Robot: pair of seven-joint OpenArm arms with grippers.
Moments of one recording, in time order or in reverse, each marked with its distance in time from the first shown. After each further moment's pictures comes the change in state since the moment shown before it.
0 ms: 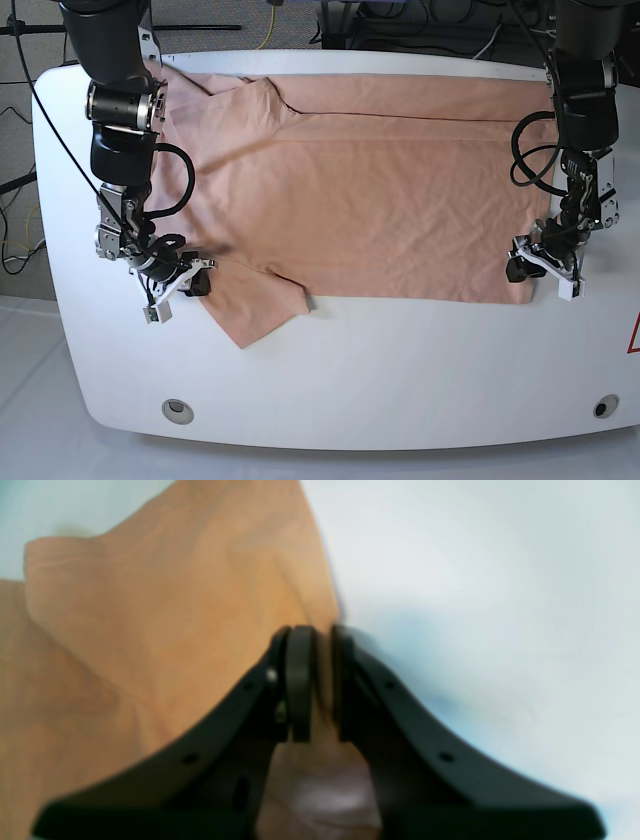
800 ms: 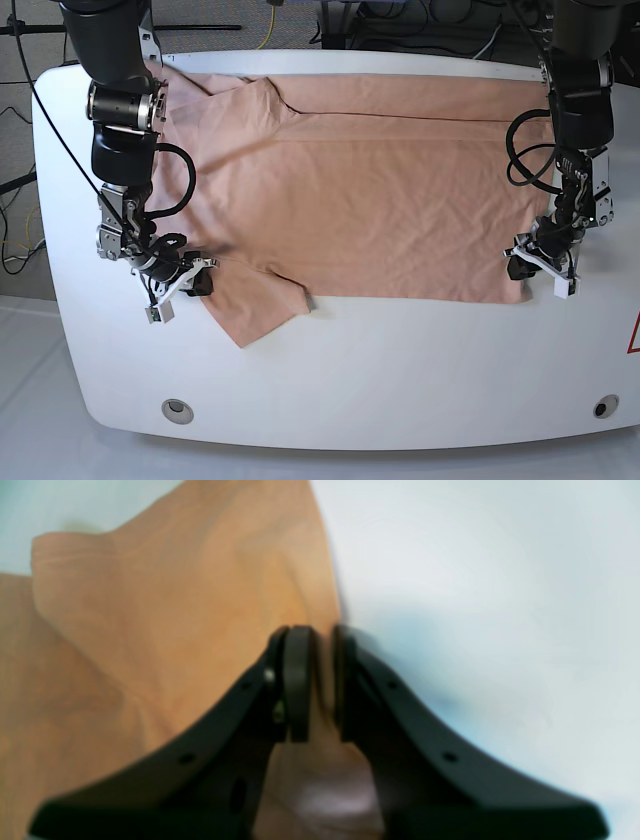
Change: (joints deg) left arm 0.2 0.8 0.0 -0.5 0.2 -0.1 -1.0; right arm 0.0 -0.2 0.1 0.0 -0.2 0.4 0.0
